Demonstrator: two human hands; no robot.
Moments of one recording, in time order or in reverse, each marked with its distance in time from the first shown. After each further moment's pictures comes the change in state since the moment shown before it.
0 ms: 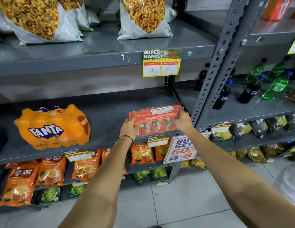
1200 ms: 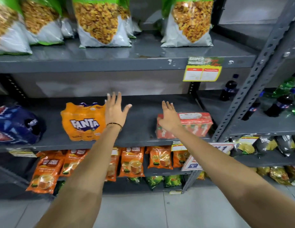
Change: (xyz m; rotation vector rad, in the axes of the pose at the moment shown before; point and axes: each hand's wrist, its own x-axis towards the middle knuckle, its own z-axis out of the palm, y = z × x) left_hand 0.006 -0.074 -0.146 0.191 0.518 0.148; right_hand -0.054 -0.120 0.095 -0.389 -0.087 -0.439
